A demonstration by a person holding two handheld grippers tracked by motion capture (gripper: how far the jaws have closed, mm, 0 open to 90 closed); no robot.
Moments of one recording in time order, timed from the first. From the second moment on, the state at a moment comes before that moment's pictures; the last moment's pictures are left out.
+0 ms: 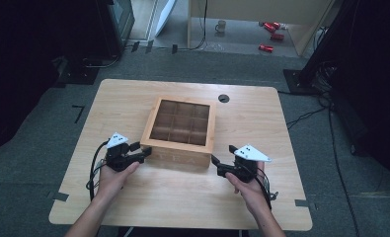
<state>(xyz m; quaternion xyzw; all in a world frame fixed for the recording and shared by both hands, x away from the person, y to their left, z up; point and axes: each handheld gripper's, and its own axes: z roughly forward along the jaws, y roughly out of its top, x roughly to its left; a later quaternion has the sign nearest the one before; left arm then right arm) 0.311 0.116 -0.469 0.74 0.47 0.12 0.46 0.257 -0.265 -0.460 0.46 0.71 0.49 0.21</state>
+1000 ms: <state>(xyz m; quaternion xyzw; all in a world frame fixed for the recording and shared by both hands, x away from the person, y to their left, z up) 0.305 0.096 -0.452 0.75 0.44 0.17 0.46 0.270 -0.256 -0.459 0.44 0.73 0.47 0.23</state>
